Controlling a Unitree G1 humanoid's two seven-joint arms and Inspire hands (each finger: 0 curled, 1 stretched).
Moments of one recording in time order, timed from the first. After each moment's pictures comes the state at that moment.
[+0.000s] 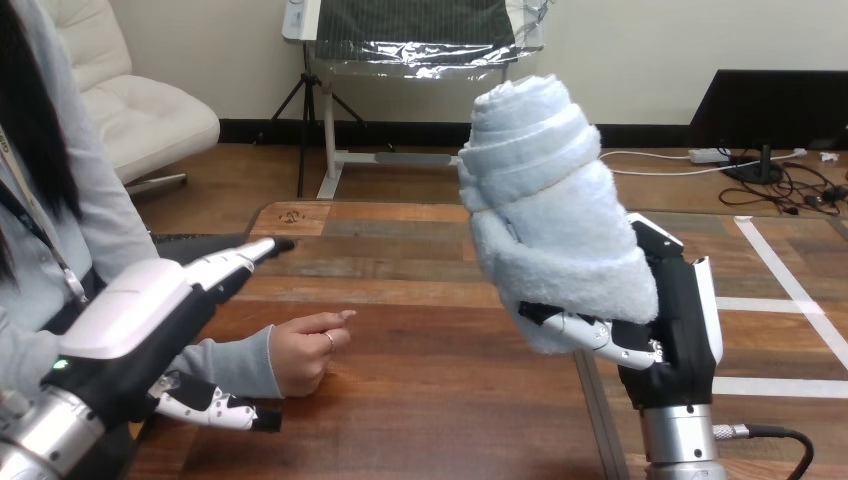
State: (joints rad) left arm 0.00 0.65 0.11 0.32 0.54 -0.73 -0.13; right arm -0.27 -0.02 -0.13 0.93 0.25 -1.14 0.32
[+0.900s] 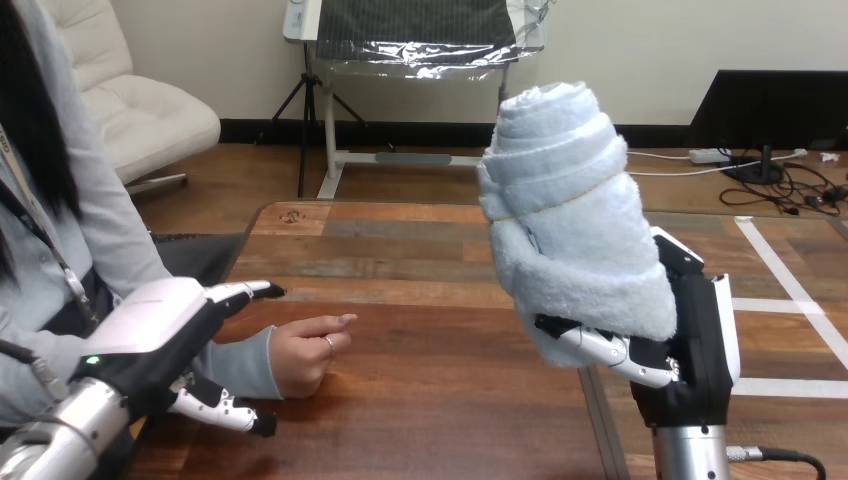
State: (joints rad) left arm -0.14 0.65 -0.06 0.51 0.66 -0.53 -0.06; right arm -0.18 -0.01 -0.13 0.82 0.27 -1.12 0.33
